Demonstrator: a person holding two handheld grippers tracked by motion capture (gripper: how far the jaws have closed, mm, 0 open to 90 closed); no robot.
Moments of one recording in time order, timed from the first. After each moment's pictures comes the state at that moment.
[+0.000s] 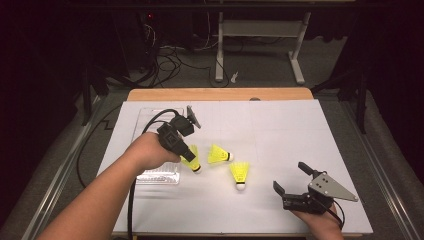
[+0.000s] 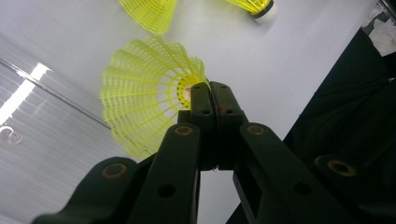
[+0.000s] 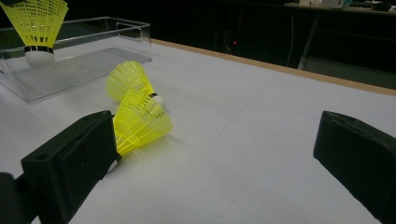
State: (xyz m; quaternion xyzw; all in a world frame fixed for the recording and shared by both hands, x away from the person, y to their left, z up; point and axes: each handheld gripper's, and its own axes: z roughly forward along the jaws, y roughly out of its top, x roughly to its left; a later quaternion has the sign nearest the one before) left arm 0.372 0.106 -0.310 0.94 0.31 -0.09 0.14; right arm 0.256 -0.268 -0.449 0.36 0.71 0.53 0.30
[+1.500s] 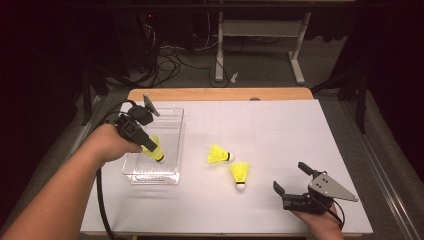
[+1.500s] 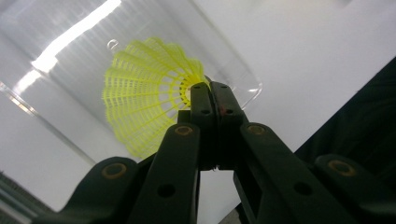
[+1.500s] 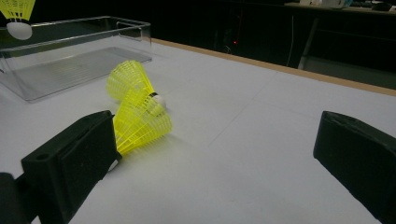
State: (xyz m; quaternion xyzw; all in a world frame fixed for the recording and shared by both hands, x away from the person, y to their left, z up) left arm 0.381 0.196 -0.297 0.91 0.41 -0.05 0.11; right arm 0.256 -0.268 -0.449 0.36 0.71 0.53 0.30
